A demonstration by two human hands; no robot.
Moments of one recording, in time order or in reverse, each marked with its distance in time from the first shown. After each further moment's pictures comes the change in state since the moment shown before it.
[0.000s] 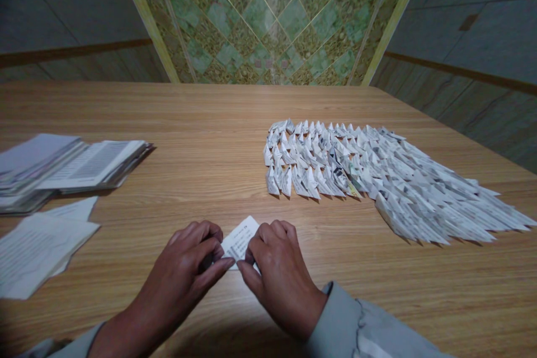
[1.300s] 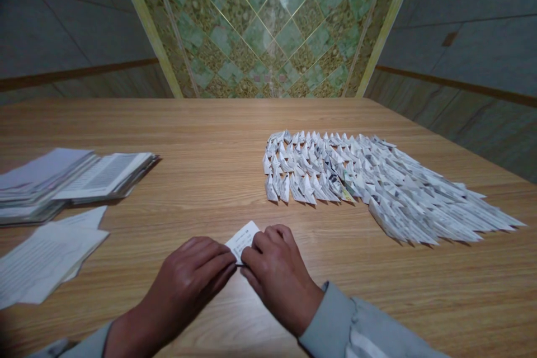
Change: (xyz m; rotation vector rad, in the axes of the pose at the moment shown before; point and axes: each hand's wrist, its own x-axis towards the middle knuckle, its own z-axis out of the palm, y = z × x) left_hand 0.000 -0.001 0.002 0.131 0.183 0.373; right_hand 0.001 0.001 -0.007 -0.196 -0.022 -0.169
